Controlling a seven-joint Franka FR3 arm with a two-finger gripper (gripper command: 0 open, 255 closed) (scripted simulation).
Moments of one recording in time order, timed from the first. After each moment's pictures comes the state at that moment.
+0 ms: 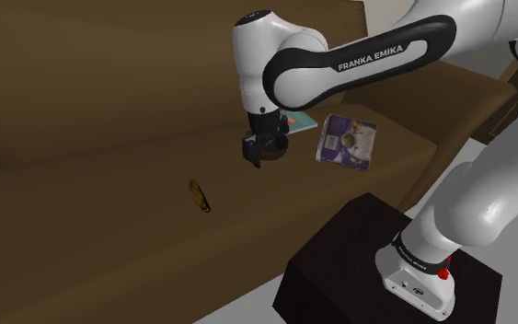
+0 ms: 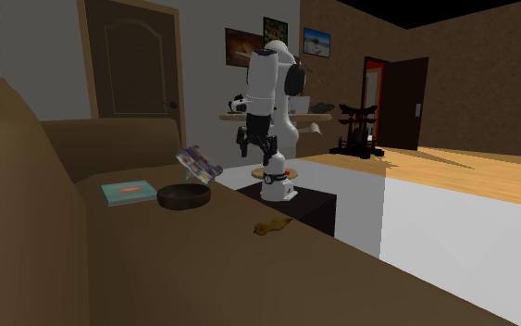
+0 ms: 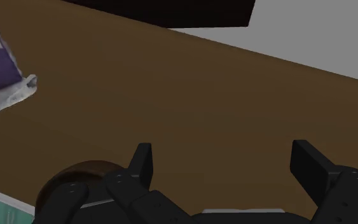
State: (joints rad) arm 0.07 -0.10 0.46 -2.10 -0.09 1.83 0.52
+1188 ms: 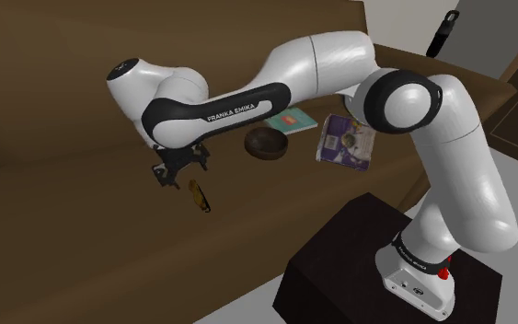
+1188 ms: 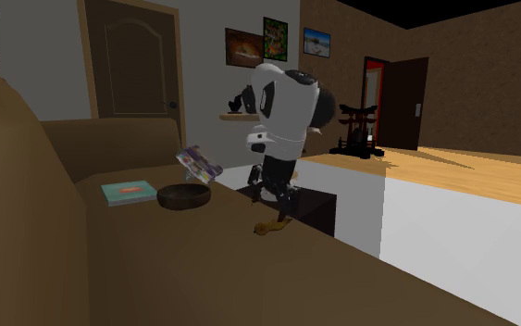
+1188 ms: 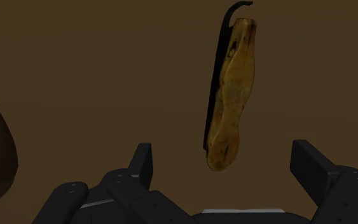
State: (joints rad) arm 0.39 0.75 0.44 -1.19 -0.47 1.62 0.92
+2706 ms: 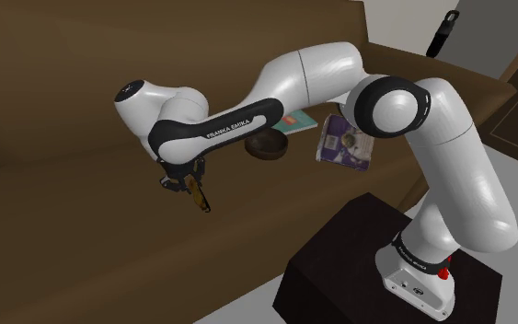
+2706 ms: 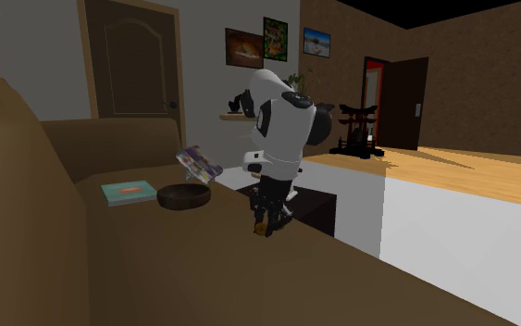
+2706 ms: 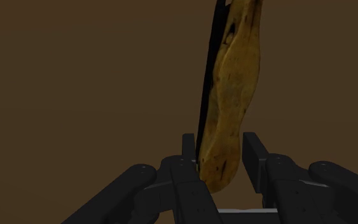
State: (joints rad) arm 0.38 0.80 0.42 -1.22 -0.49 1.69 0.94
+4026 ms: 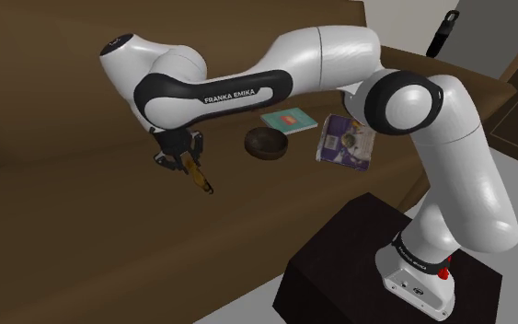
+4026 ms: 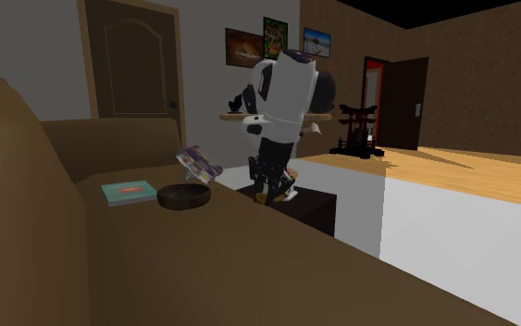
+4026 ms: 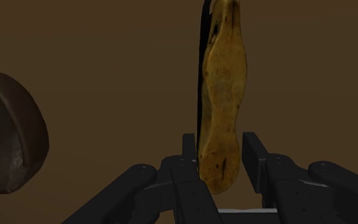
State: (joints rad) arm 0.40 0.75 0.43 -1.09 -0.47 1.52 0.89
